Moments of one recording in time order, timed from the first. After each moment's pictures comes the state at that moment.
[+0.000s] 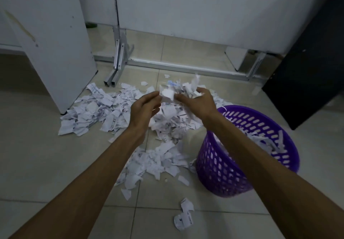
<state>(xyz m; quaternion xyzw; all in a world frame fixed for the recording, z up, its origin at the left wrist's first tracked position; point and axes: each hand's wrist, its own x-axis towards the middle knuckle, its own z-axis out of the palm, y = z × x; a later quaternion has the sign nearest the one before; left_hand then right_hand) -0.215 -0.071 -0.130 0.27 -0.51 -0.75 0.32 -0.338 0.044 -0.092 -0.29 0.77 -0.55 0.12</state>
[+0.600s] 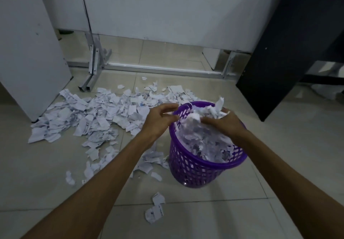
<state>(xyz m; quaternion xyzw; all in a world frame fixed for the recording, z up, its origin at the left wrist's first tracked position) -0.273 0.048 -0.114 0.20 -0.68 -0.68 0.18 -0.397 0.234 -0.088 -0.20 0.85 -0.47 0.15</state>
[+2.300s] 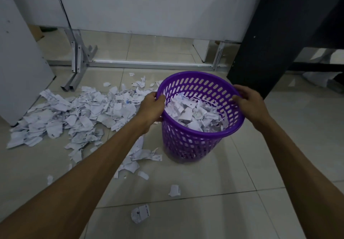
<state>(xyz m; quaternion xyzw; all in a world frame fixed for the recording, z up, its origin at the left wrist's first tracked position) -0.332 0.070 -0.100 0.29 -0.70 -0.64 0.15 -0.487 0.309 -0.077 -0.16 0.87 -0.47 0.02</state>
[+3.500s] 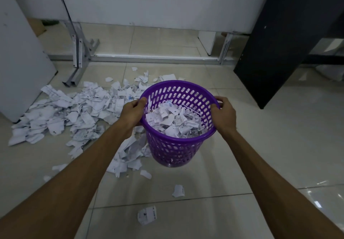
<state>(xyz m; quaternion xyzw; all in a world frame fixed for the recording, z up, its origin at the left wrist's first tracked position) -0.320 0.016 -0.154 0.38 -0.65 -0.64 0.16 -0.462 0.237 -0.159 -0.10 0.86 -0.49 -0.02</state>
